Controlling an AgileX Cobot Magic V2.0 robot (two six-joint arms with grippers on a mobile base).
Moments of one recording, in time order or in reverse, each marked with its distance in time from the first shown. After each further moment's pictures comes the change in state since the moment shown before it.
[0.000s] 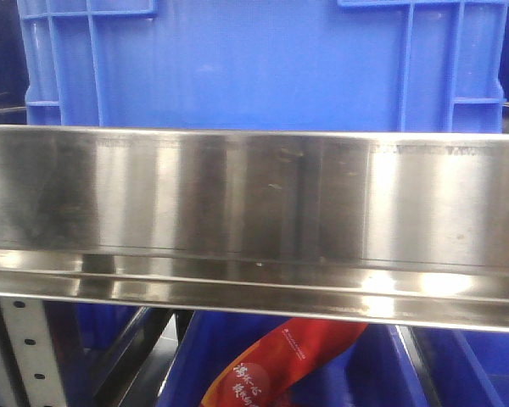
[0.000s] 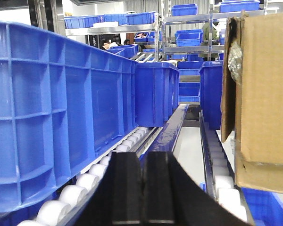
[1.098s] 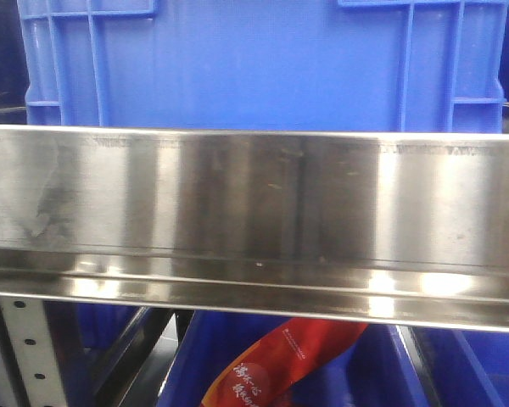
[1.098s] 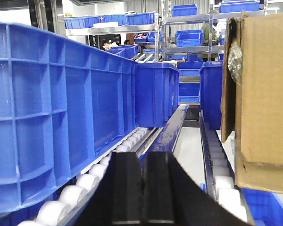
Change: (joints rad) left arm 0.320 -0.178 0.431 -0.103 -0.457 0.000; right arm 0.000 0.000 0.000 0.000 -0.002 0.000
